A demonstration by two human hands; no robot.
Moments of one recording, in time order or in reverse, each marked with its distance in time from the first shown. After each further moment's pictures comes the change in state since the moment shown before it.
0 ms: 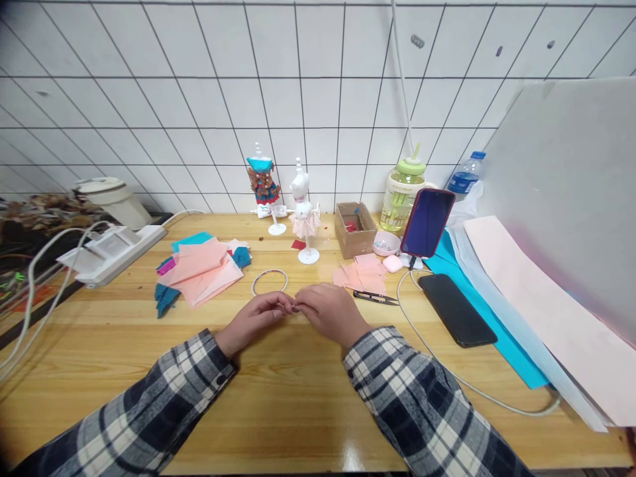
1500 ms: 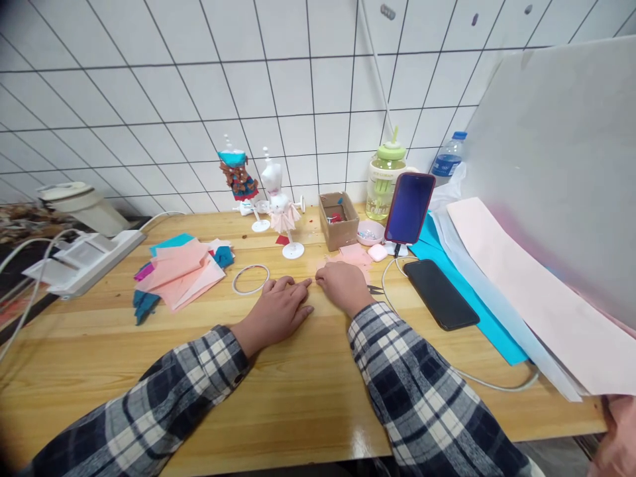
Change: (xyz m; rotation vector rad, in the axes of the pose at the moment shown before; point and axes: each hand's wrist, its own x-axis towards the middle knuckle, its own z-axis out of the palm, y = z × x) left_hand 0.039 0.003 0.054 1.200 -0.041 0.182; right_hand -0.001 0.046 -0.033 -0.468 -0.283 0.392
